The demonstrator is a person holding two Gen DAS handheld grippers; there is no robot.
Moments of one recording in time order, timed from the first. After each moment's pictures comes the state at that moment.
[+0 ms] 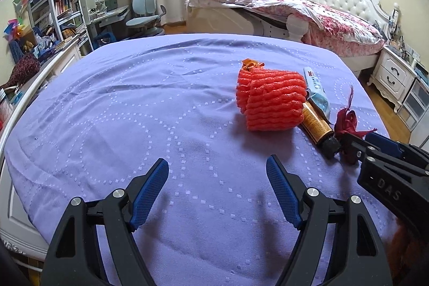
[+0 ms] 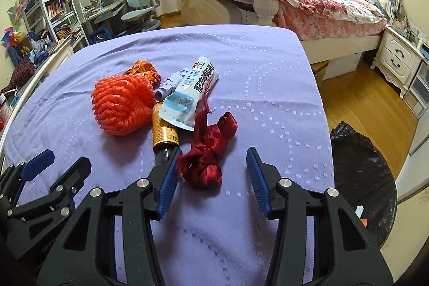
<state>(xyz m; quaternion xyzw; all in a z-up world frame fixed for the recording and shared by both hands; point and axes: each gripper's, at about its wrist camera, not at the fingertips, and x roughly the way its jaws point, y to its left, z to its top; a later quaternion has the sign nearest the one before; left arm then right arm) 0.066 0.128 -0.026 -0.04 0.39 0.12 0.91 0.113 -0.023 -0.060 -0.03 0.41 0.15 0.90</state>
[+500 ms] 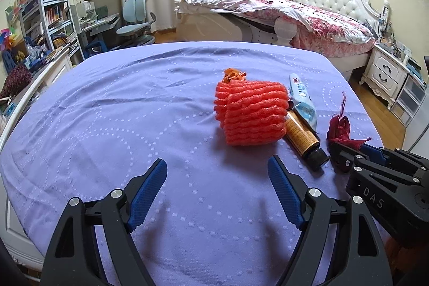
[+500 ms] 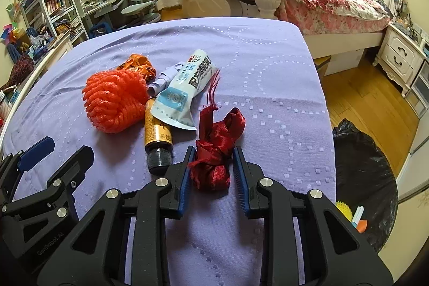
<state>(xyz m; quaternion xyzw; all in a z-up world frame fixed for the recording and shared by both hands) 0.077 0.119 -0.024 -0.03 0.38 0.09 0.92 0.122 -0.028 -0.066 -0.04 0.42 0.15 0.89</state>
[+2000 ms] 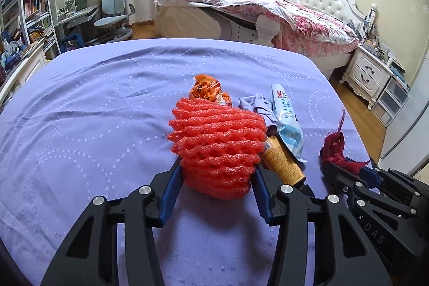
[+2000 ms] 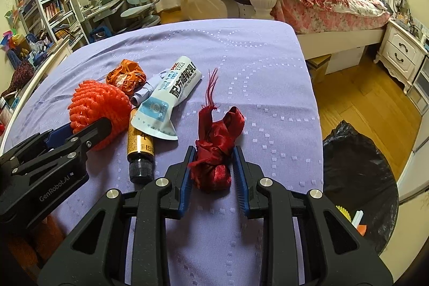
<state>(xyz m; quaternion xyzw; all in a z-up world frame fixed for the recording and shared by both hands) 0.110 0.118 -0.027 -0.06 0.39 0.03 0.92 0.139 -0.043 -0.066 -0.02 0.43 0.16 0.89</state>
